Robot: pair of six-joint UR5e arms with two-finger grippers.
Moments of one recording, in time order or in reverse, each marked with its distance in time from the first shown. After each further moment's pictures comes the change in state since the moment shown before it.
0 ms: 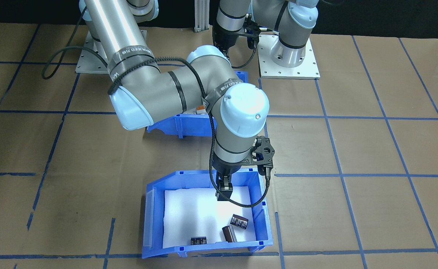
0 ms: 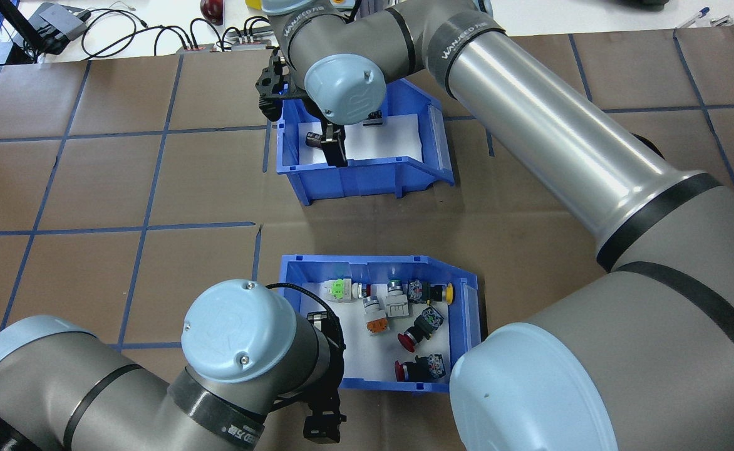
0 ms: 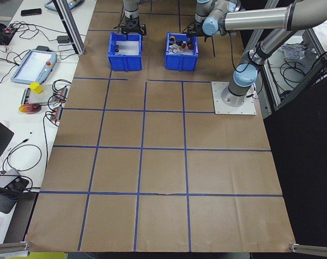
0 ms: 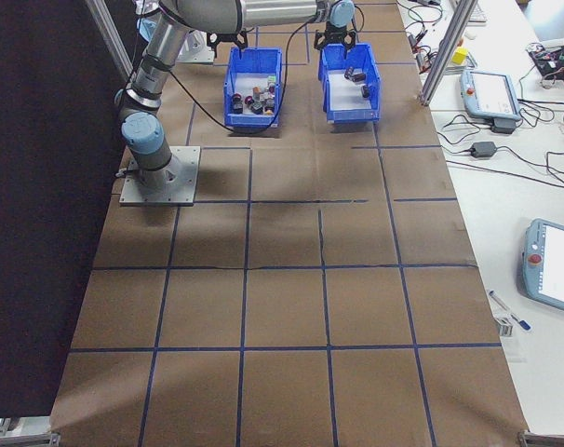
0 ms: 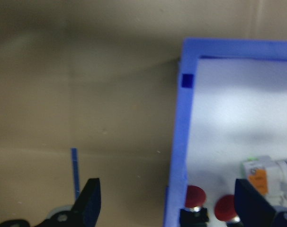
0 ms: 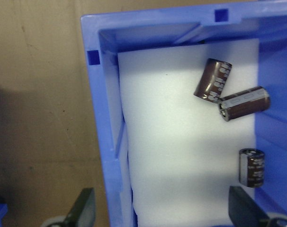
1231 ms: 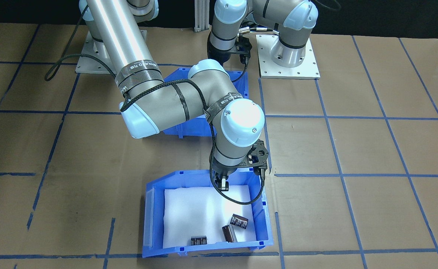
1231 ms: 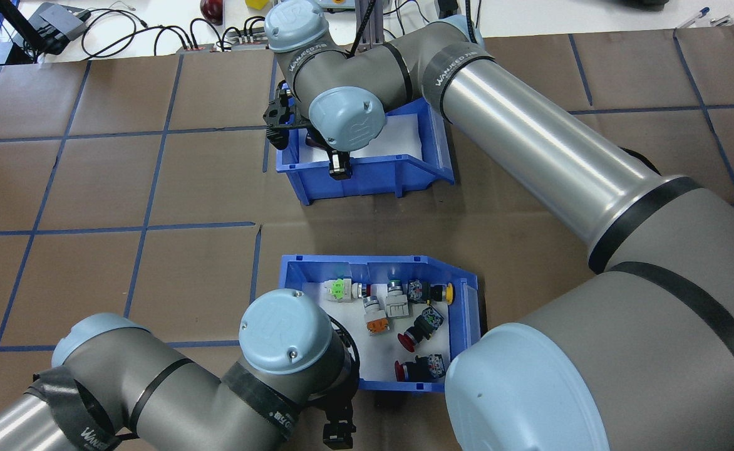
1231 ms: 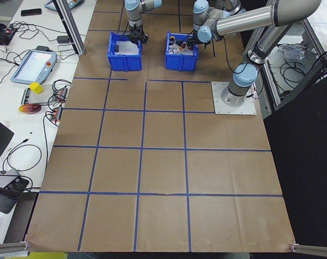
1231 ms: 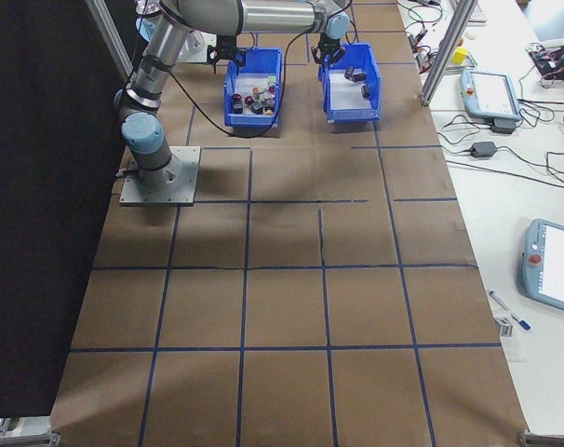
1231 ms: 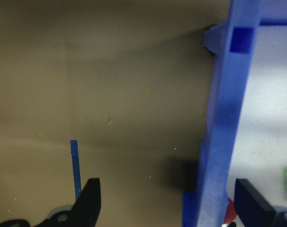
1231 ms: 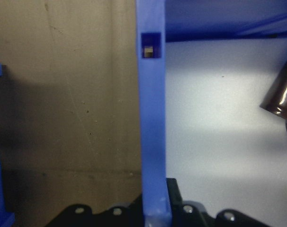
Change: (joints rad) left arm -0.030 -0.149 -0.043 0.080 0.009 -0.051; right arm 0.007 0.005 0.055 -0.030 -0.001 -0.008
